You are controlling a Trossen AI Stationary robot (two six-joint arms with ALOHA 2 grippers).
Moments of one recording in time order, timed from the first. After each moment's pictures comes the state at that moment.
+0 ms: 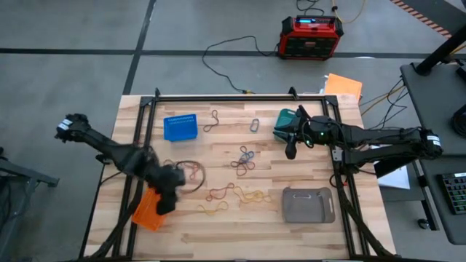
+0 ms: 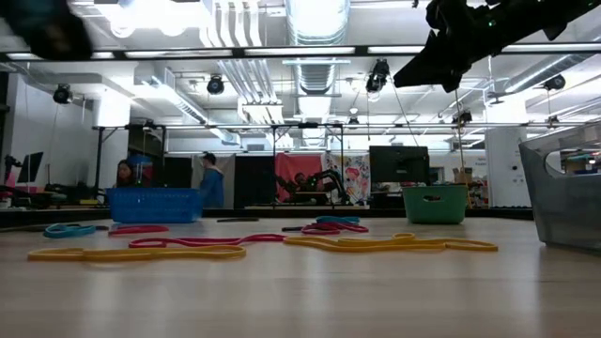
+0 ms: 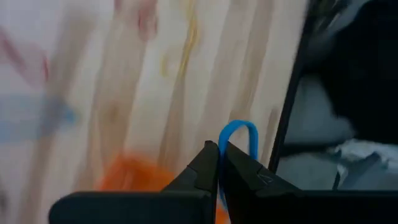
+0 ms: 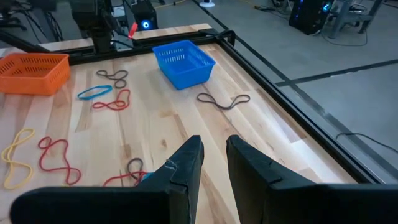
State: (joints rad) left arm -0.52 1.16 1.00 -0.94 0.15 -0.87; right arm -0.18 0.92 0.61 -0.05 0.14 0.05
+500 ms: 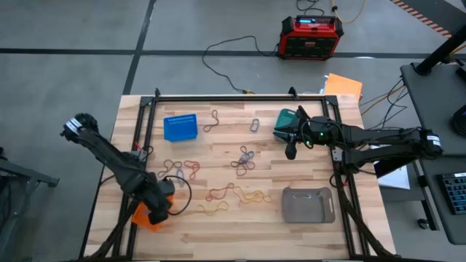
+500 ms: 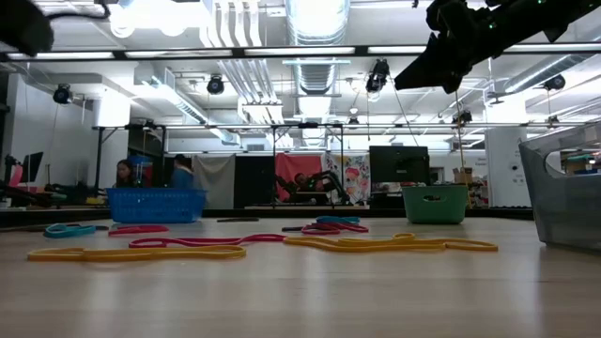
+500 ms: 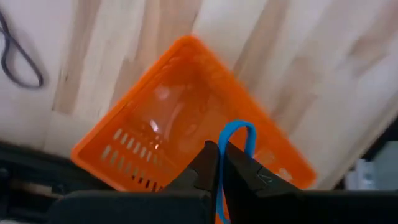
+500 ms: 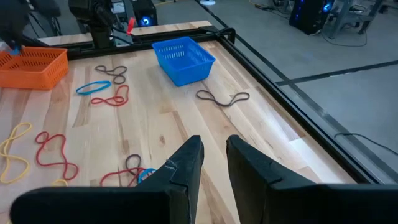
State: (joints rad) left arm -0.73 1.28 0.88 -1.06 0.12 -1.17; right arm -0.18 0.92 0.60 -0.05 0.14 0.04
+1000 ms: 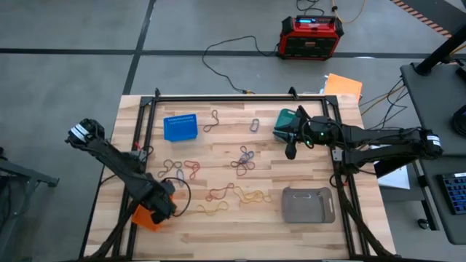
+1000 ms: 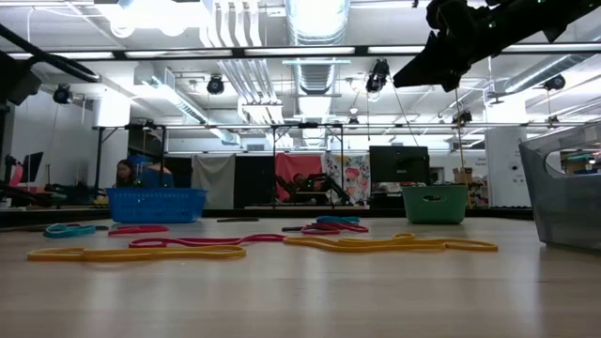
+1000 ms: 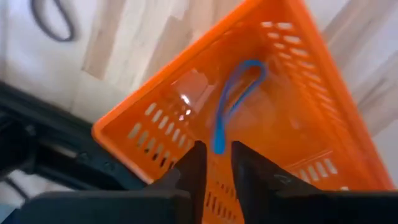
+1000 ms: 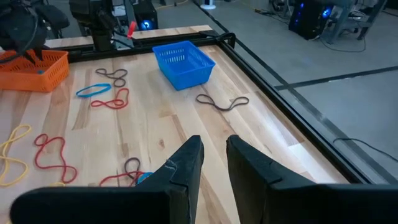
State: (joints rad) left arm -0.73 1.42 0.86 -1.13 0.17 -1.24; right arm -0.18 0.92 0.60 -0.03 0.14 0.02
